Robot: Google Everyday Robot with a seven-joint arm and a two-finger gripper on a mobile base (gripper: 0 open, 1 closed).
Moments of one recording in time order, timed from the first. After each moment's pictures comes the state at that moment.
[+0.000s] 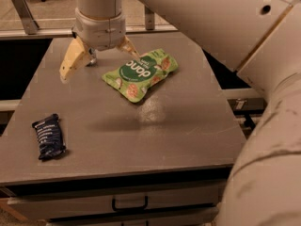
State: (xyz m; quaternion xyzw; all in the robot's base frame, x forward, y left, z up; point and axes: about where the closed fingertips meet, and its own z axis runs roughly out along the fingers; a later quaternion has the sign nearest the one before) arm 0.546 0.106 0.932 -0.29 0.95 0.05 0.07
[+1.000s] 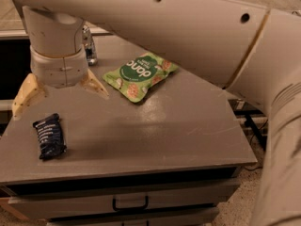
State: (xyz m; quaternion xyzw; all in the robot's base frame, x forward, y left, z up) arm 0.458 0.183 0.898 -0.27 0.96 0.10 0.02
